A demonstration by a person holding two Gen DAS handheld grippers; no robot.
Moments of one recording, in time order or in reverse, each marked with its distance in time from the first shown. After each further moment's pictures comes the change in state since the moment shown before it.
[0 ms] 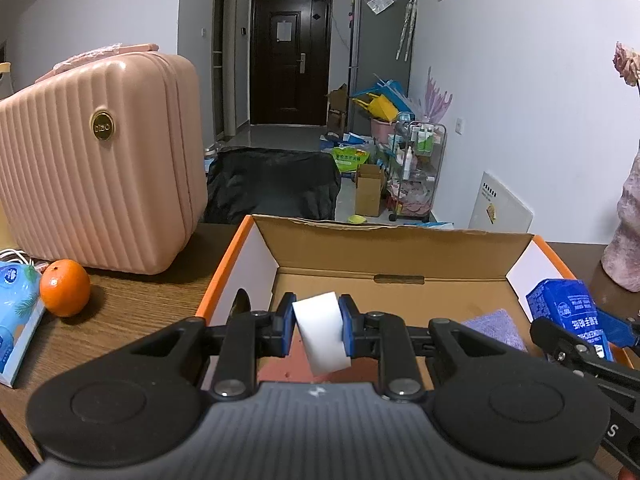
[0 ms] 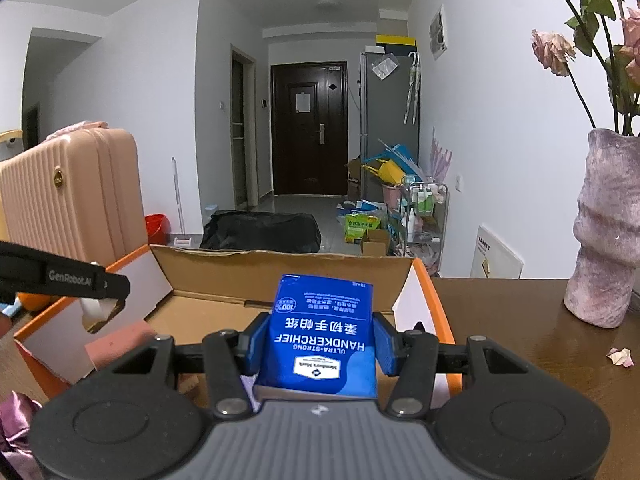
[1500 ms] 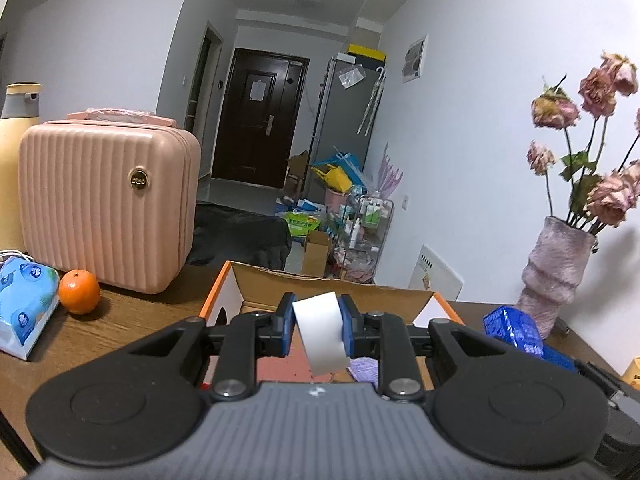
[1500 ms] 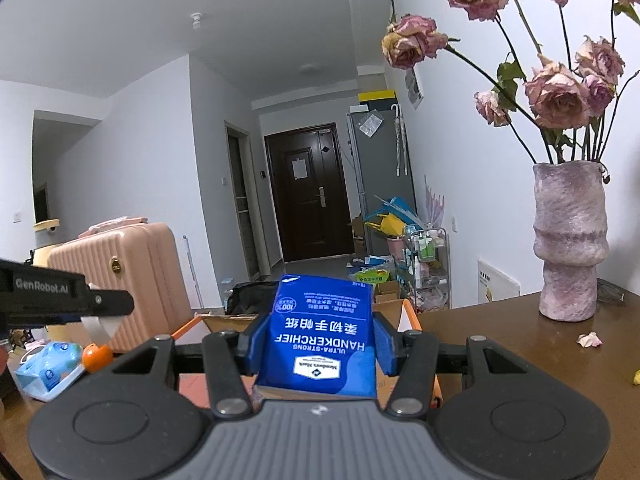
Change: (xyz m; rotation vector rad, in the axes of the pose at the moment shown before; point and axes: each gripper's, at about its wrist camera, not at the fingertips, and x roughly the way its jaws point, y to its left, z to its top) left arm -0.130 0.014 -0.018 -0.095 -0.205 -0.168; right arm -0.113 -0.003 -0.012 0.136 -0.206 0.040
